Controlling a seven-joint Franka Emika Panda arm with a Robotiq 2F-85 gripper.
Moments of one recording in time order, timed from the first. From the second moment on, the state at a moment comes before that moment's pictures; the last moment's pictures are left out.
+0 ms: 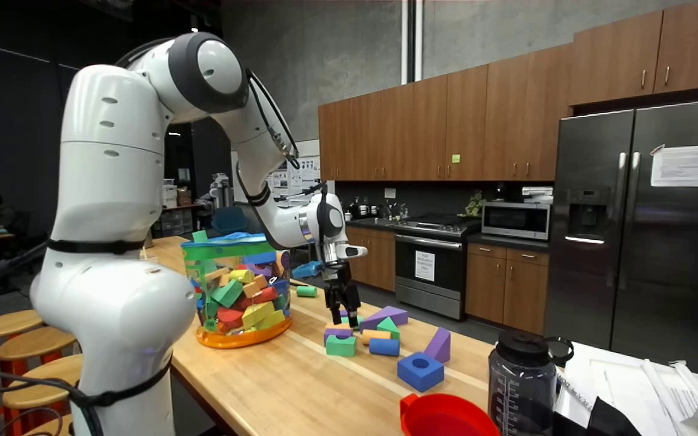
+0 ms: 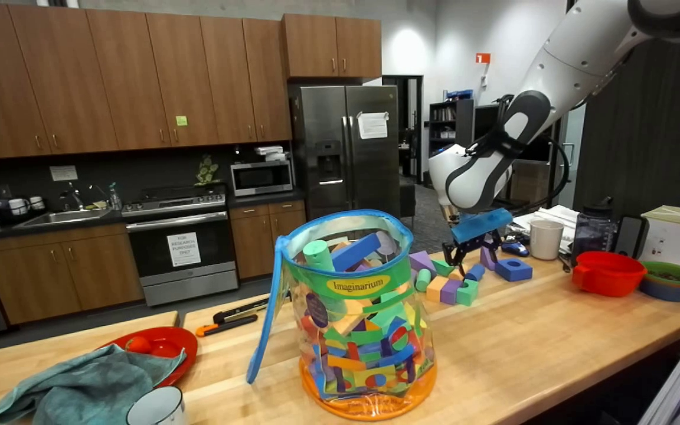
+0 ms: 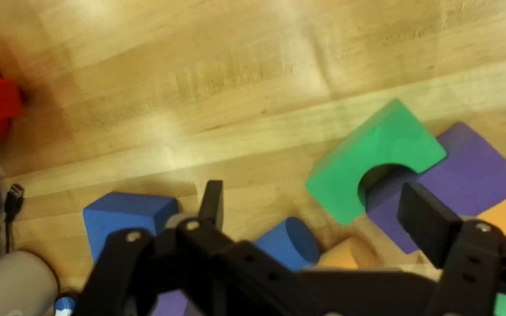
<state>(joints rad) 0.06 0.13 -0.12 -2.34 -0.36 2.30 0.73</state>
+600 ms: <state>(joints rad) 0.07 0.05 -0.07 -2.42 -0.37 2.26 0.79</state>
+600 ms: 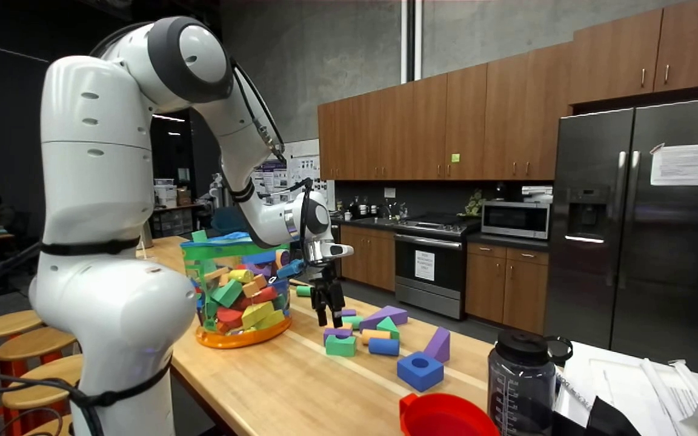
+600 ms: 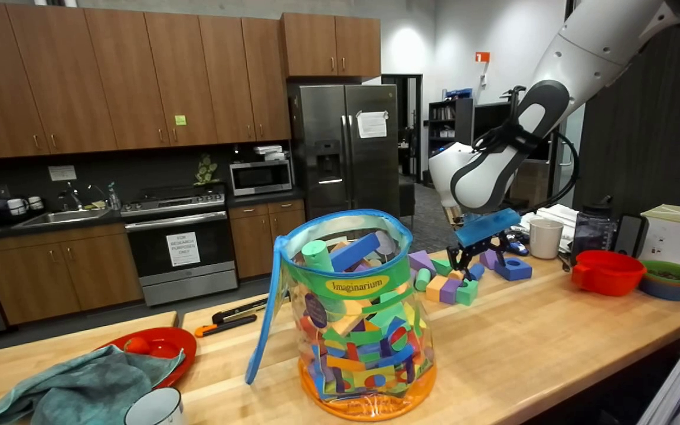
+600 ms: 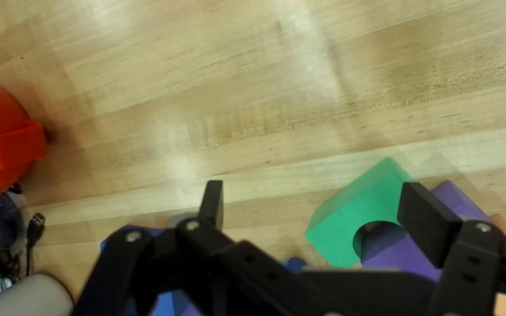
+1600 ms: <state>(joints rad) 0.05 0.14 -0.05 -2.41 -0.18 2.44 0.69</state>
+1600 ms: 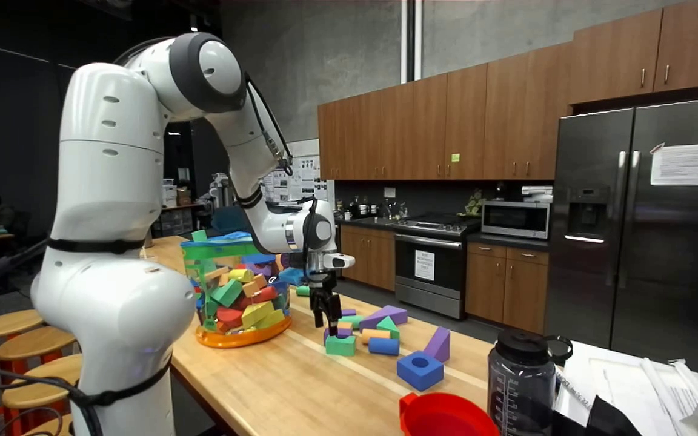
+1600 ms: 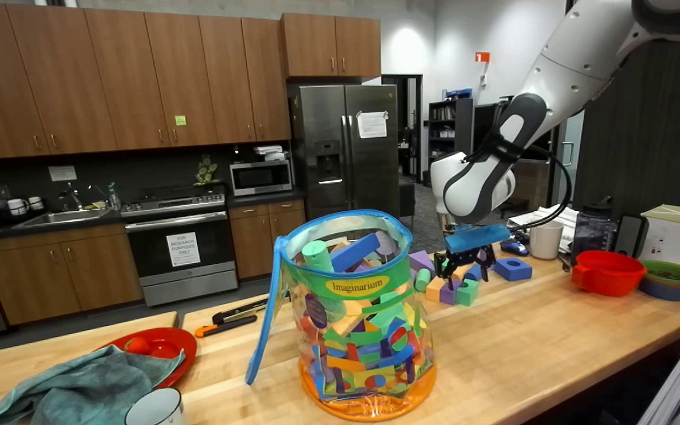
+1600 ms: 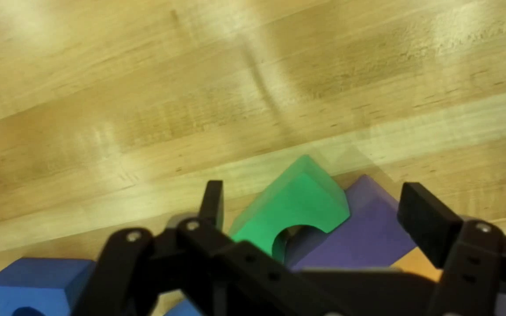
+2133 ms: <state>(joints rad) 0.03 0.22 -0.08 -2.36 -0.17 2.61 0.65</state>
